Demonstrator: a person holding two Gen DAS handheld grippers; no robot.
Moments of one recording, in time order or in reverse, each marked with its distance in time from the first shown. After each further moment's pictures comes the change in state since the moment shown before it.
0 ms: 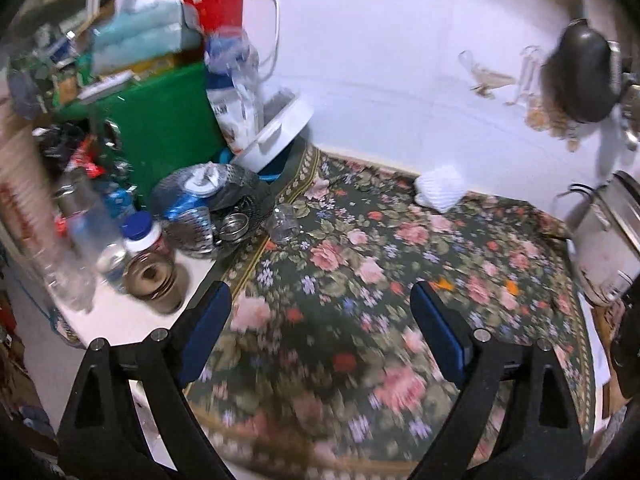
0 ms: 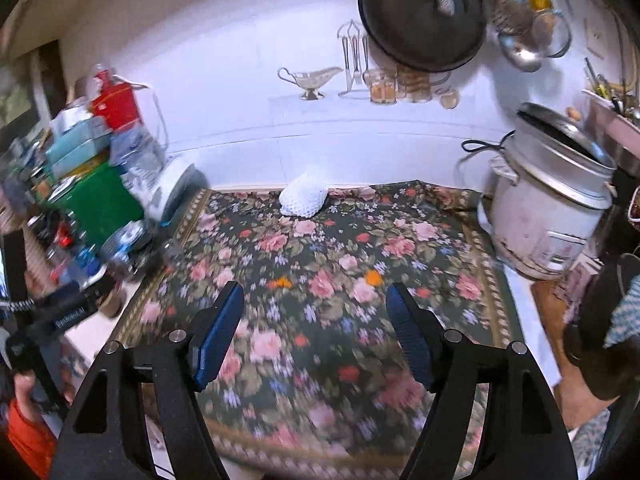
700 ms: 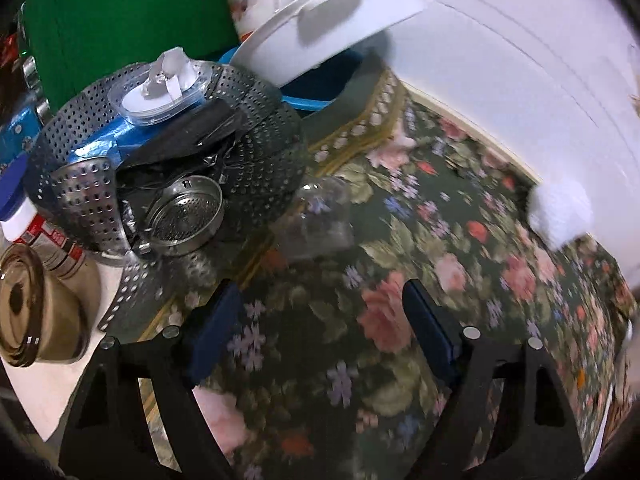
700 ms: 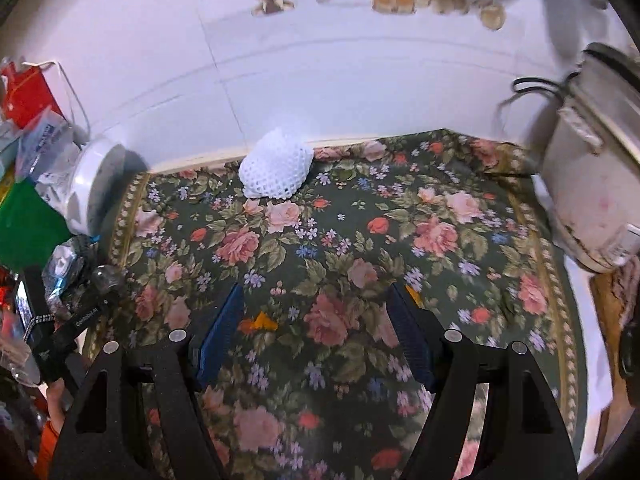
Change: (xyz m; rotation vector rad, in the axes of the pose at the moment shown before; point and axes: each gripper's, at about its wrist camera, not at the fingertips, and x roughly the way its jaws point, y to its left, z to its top) left arm 0.220 0.043 0.027 -0.255 0.203 0.090; right arm 0.179 -0.010 0.043 0.094 0.224 -0.046
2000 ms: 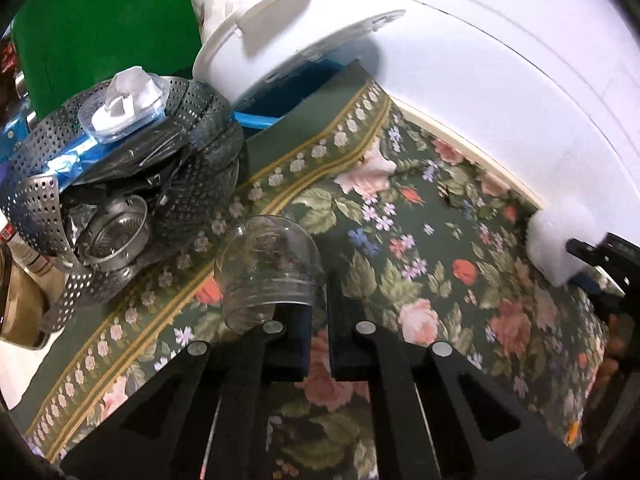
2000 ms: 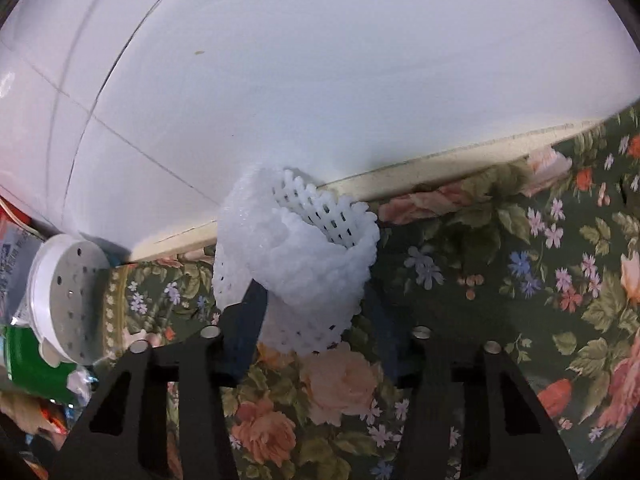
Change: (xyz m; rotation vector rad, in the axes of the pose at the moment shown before) left arm 0.025 -0.043 0.011 -0.046 -0.068 0.027; right arm 0.207 -0.010 0.109 0.198 0.110 0.283
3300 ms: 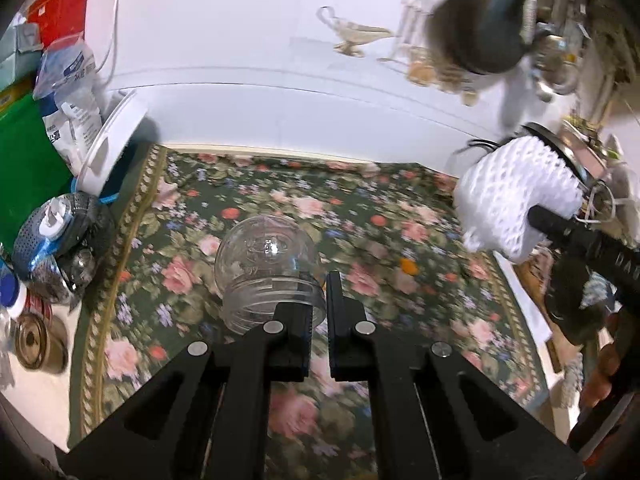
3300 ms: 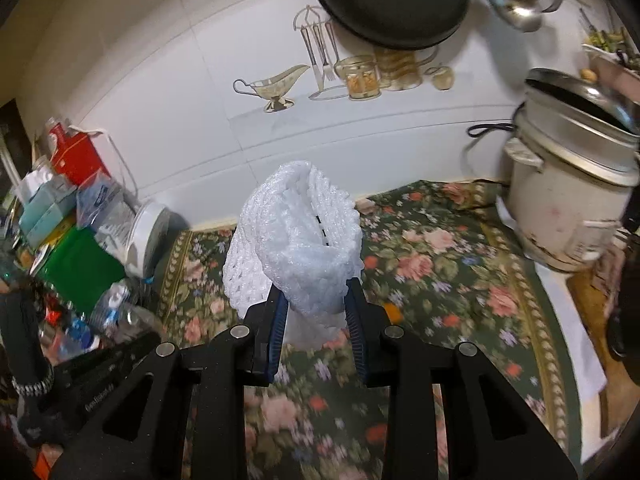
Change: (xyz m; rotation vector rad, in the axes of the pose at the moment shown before) left arm -0.233 -0.062 -0.084 0.520 0.003 -0.483; right arm -0.307 0.042 -0.183 -0.168 -0.332 -0.170
